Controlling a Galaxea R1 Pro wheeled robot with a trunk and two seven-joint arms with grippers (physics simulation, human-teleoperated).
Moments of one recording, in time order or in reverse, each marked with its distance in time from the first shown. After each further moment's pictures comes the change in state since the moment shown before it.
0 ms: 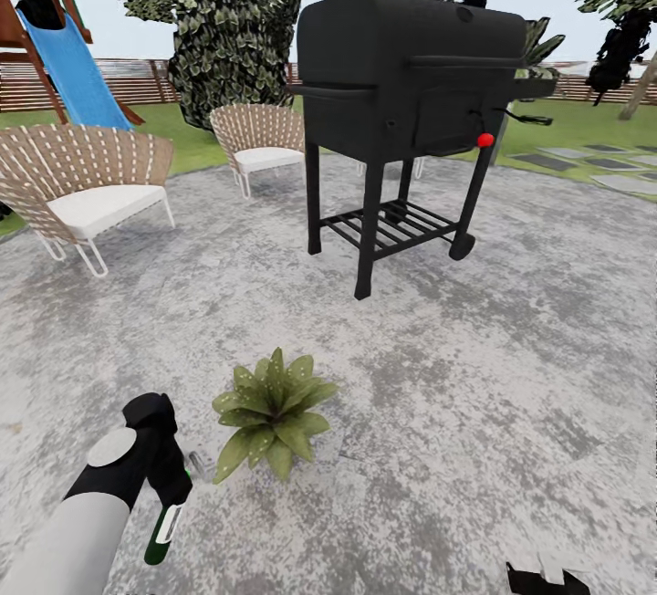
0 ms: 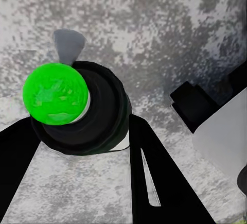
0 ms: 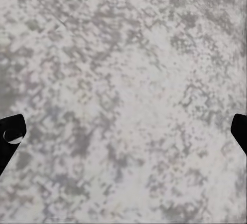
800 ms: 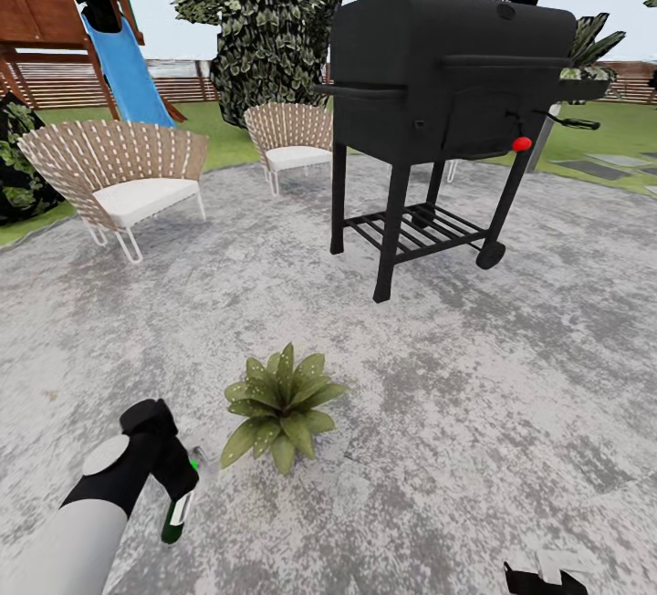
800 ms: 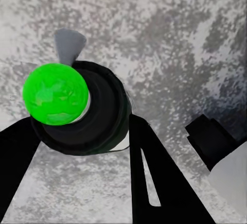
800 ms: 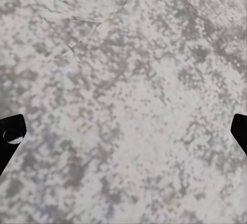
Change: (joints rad) left arm 0.018 0.004 0.001 0.007 0.183 -0.001 0.200; right arm 0.000 0.005 0.000 0.001 0.000 0.000 0.000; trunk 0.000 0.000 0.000
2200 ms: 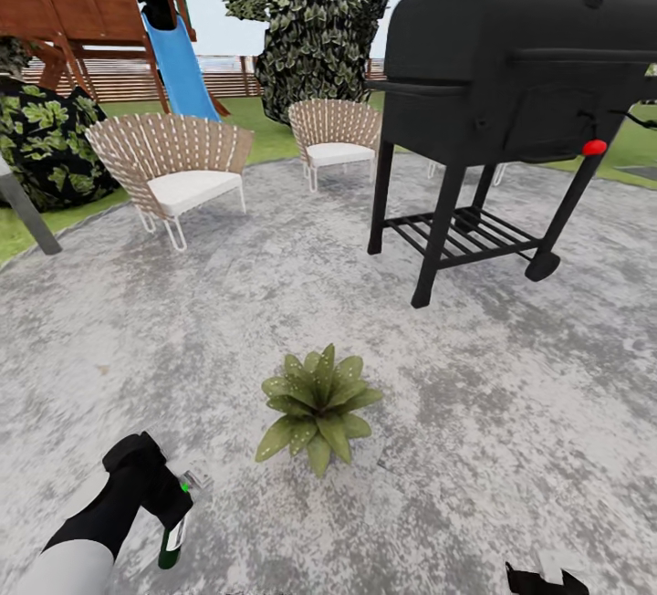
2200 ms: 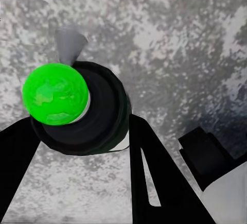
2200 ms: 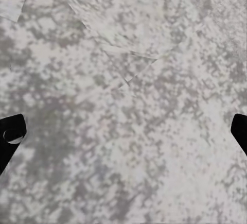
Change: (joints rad) left arm 0.105 -0.007 0.089 -0.001 0.128 0.005 0.184; right arm 0.000 -0.003 0.000 -0.001 -0.001 -0.001 -0.003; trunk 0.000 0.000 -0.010
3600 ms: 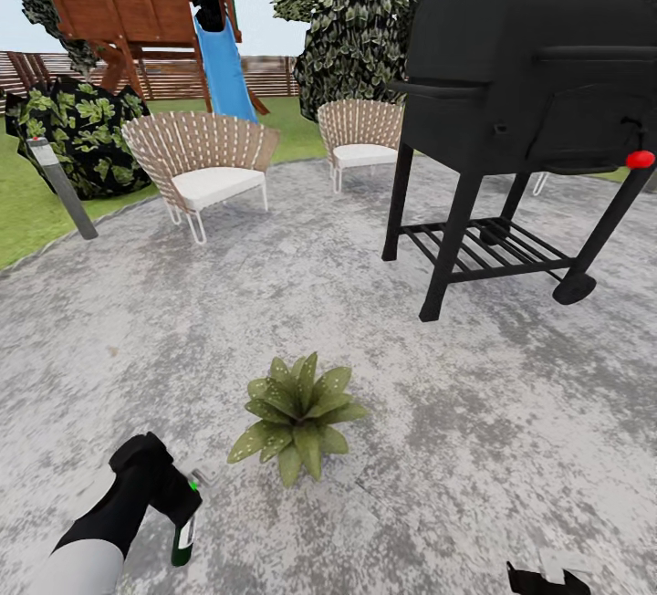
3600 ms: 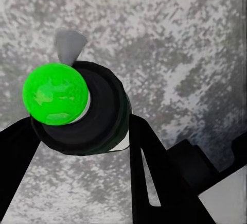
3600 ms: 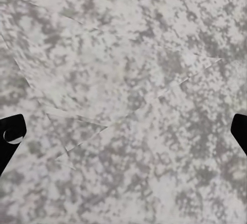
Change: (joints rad) left arm -0.002 -0.040 0.041 -0.003 0.000 0.002 0.012; right arm 0.000 -0.003 -0.001 -0.002 -0.001 0.000 0.002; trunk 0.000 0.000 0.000
